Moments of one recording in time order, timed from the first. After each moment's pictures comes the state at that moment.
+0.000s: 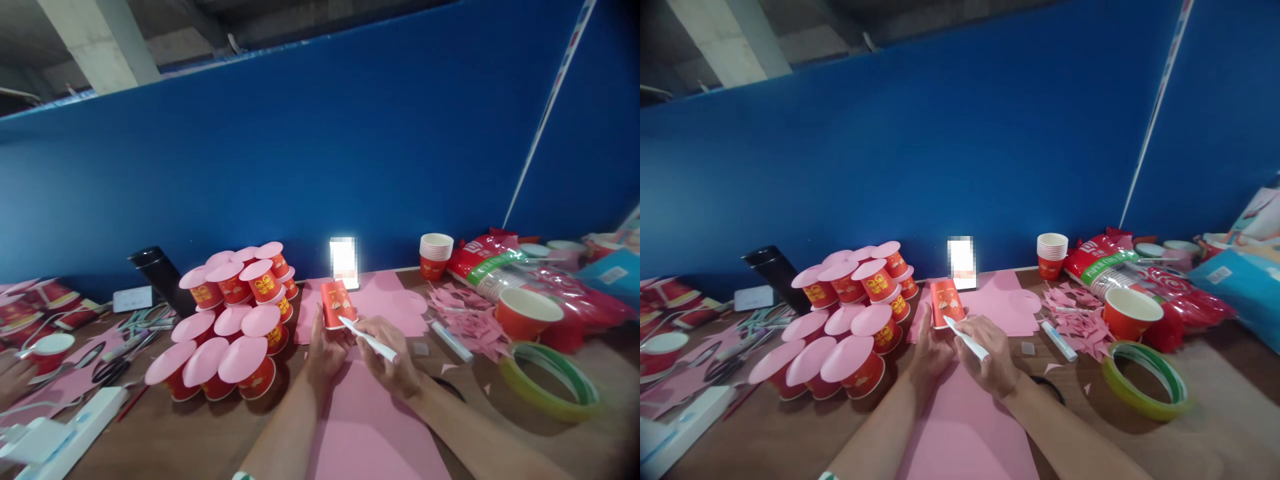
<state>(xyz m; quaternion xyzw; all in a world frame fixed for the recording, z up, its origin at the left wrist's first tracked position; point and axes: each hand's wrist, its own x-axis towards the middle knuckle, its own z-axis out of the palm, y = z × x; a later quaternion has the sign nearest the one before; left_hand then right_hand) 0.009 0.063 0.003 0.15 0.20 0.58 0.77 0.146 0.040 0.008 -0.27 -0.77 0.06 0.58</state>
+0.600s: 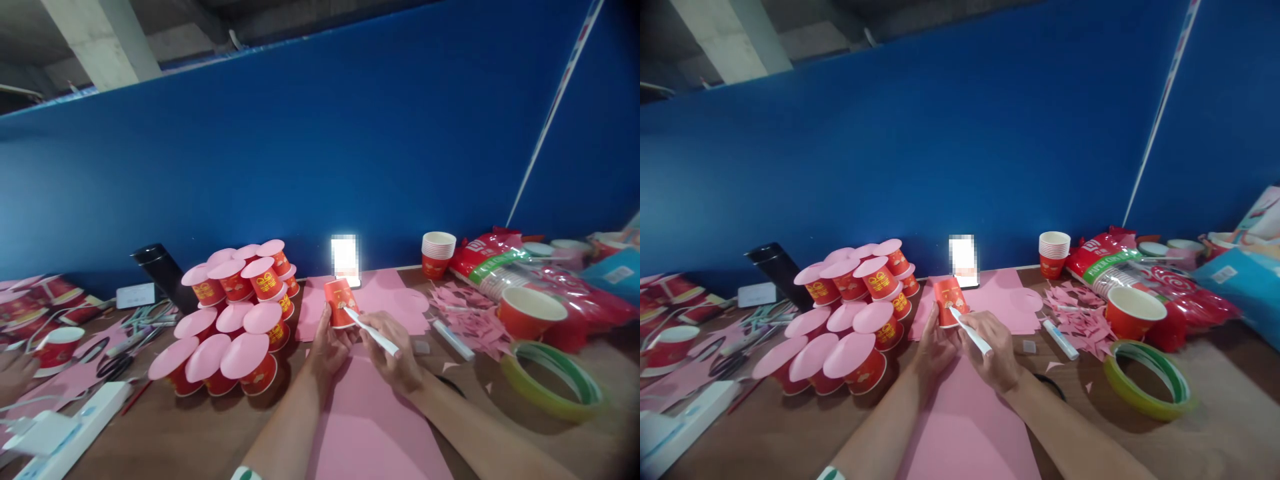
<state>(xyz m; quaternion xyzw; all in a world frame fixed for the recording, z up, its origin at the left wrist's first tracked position) 0.014 0.065 -0.005 0.17 0.19 0.61 0.75 0.148 0.039 0.015 -0.29 -0.76 0.03 0.58</state>
